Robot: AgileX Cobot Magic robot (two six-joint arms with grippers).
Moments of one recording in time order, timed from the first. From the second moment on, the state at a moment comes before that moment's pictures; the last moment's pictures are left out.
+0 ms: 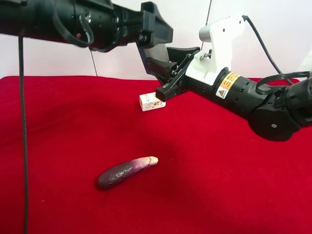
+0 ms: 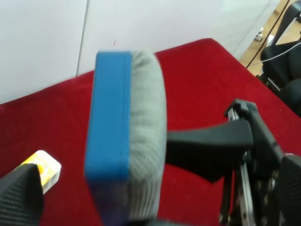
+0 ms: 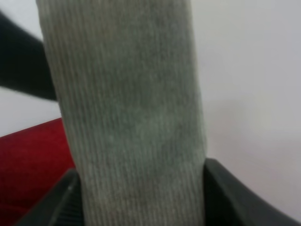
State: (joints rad) left arm -0.68 1.43 -1.04 -0.73 0.08 0.42; right arm 0.53 1.66 -0.61 -0.27 -1.05 0.03
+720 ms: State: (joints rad) left arm -0.68 1.57 -1.16 -0.71 0.08 0.46; right arm 0.53 1.66 -0.61 -0.27 -1.05 0.03
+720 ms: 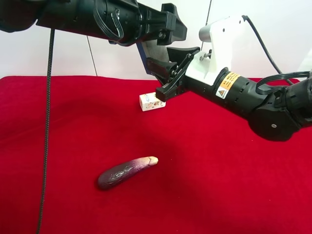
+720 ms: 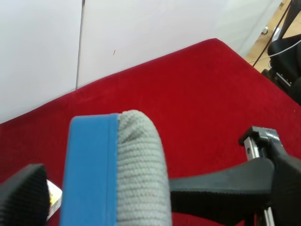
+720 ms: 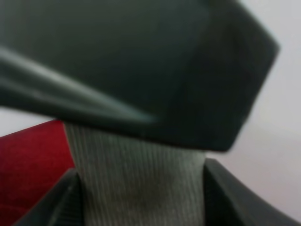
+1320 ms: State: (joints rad) left arm -0.68 1.57 -1.16 -0.68 0.05 0.48; right arm 0.53 1.66 -0.61 -0.26 -1.06 0.03
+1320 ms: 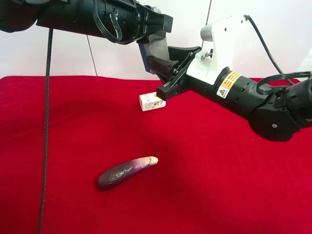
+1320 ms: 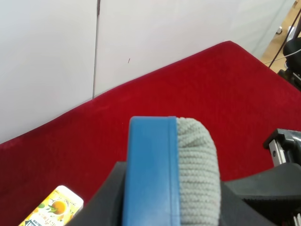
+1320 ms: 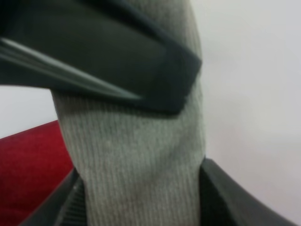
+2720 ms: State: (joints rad) left arm -0.68 1.57 -1.16 -0.68 0.04 0.48; right arm 0.53 1.66 -0.61 -0.25 -1.05 0.03
